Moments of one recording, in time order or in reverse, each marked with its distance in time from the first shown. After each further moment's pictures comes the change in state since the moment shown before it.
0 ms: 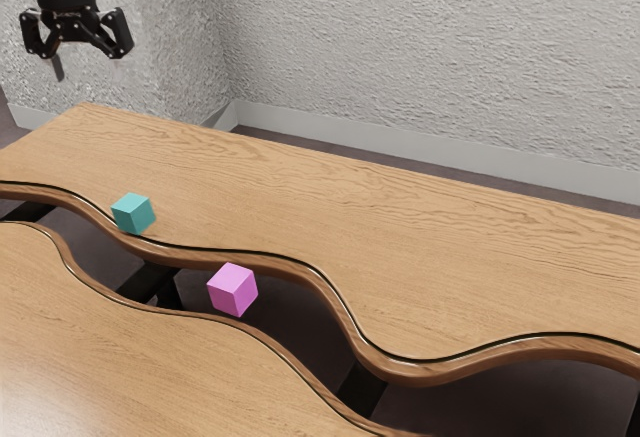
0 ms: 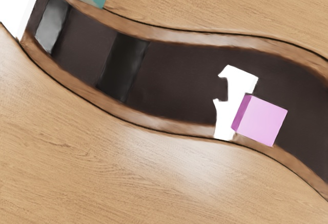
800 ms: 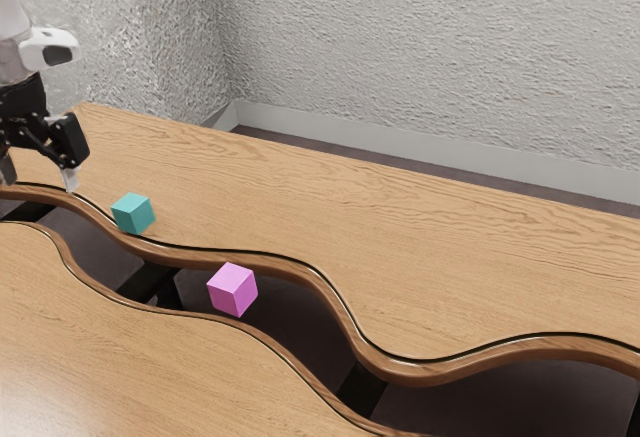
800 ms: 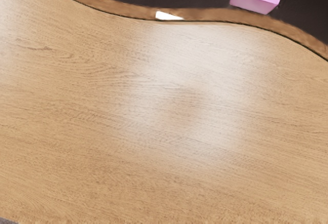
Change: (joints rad) arm -0.046 -0.628 0.019 -0.794 -0.075 0.149 0.085
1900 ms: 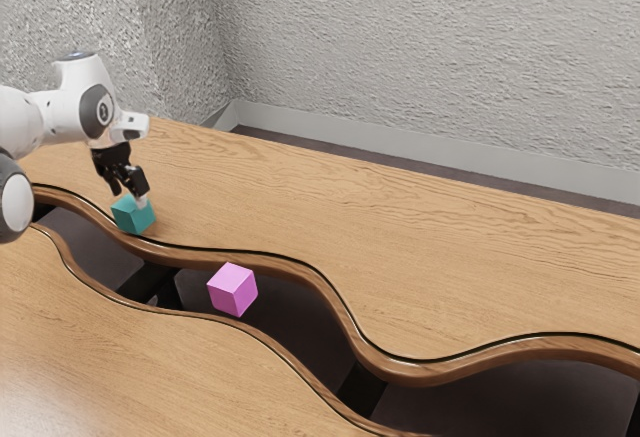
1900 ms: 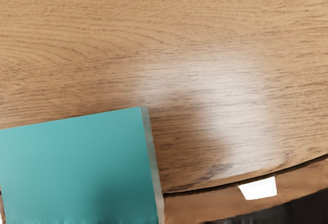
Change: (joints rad) arm 0.076 1.298 0.237 0.809 -0.079 0.525 0.767
